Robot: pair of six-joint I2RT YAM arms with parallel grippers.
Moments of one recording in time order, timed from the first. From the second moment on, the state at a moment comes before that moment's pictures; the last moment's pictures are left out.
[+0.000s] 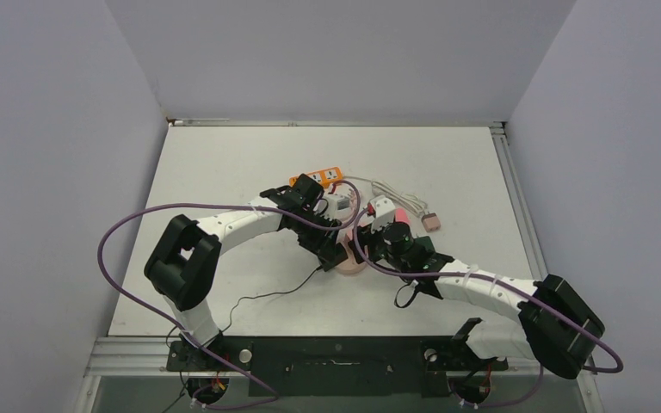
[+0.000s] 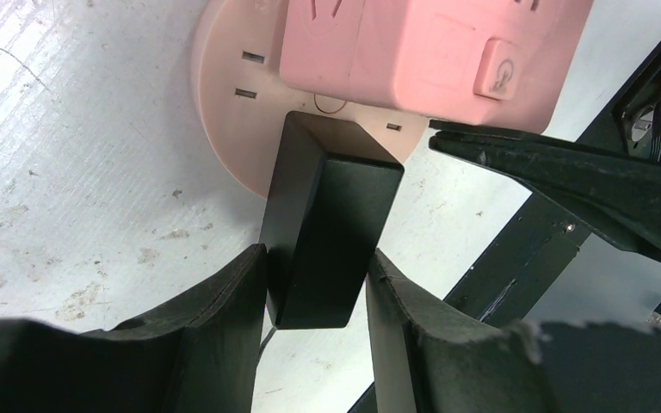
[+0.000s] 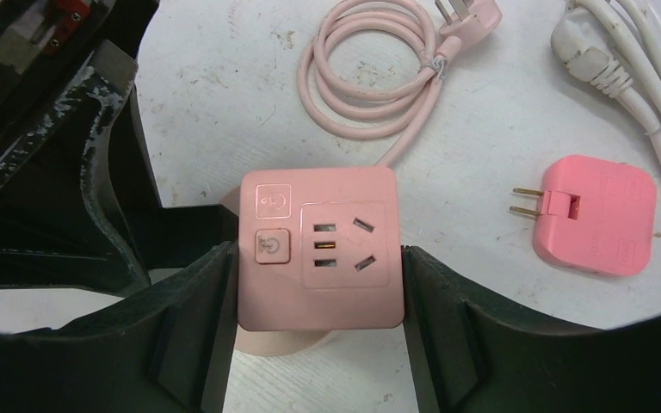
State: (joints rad) left arm -0.66 1.75 1.17 -0.58 0.47 -0.12; right arm 0.79 1.24 0.51 0.25 0.17 0.20
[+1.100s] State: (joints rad) left arm -0.66 1.74 1.17 -0.62 0.46 -0.11; right arm 0.92 1.21 0.54 0.20 0.37 0.19
